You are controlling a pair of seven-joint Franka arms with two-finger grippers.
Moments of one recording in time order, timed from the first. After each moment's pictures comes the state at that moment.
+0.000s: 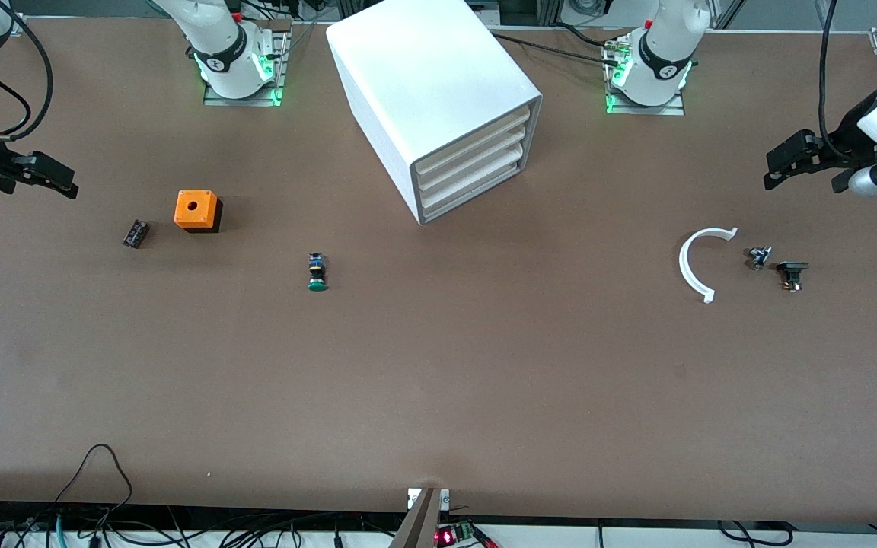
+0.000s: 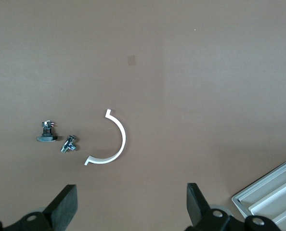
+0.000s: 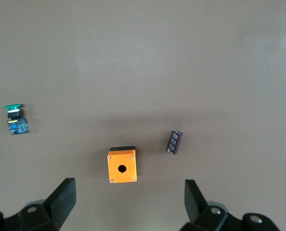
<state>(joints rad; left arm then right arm) -0.03 -0.03 0.00 -1.63 -0.02 1.59 -0.01 -0.04 -0.06 -0.05 -1.83 -0.06 1.74 -0.02</state>
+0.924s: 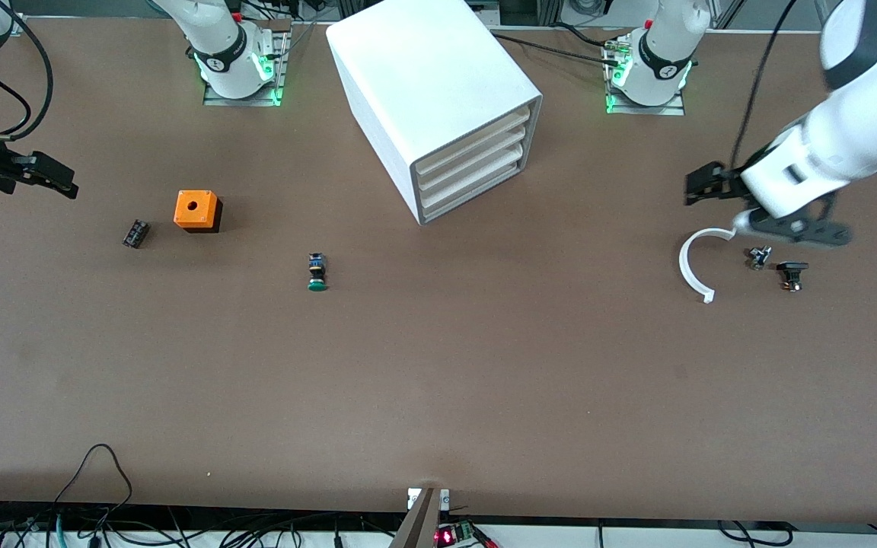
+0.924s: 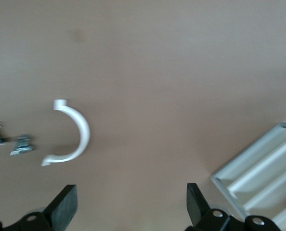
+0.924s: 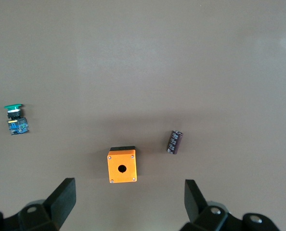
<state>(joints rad) -0.07 0.14 -0.10 -1.63 -0.13 1.58 -0.01 -0.04 -0.06 -0.05 -1.83 -0.06 1.74 -0.02</state>
